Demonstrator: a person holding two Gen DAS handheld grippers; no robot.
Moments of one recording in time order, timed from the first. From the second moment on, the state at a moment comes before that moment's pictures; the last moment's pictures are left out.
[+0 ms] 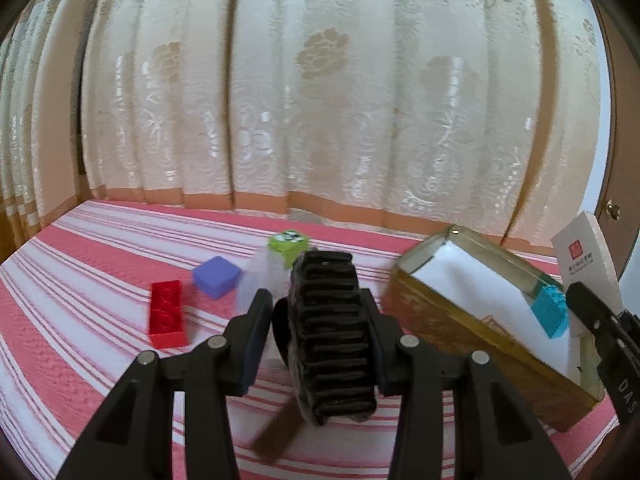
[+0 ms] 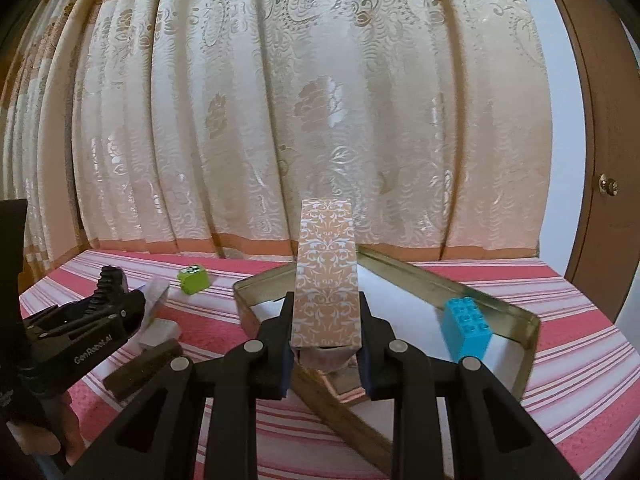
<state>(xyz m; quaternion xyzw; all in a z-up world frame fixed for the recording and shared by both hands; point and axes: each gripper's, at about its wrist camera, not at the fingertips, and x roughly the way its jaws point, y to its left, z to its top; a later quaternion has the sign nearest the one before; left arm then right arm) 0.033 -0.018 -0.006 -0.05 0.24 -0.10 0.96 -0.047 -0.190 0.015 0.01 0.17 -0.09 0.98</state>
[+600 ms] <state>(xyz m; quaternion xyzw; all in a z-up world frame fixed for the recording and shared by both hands) 0.020 -0.104 -0.004 -0.04 0.23 -0.15 0.96 -0.066 -0.252 0.016 -0.01 0.17 -0.13 0.98</state>
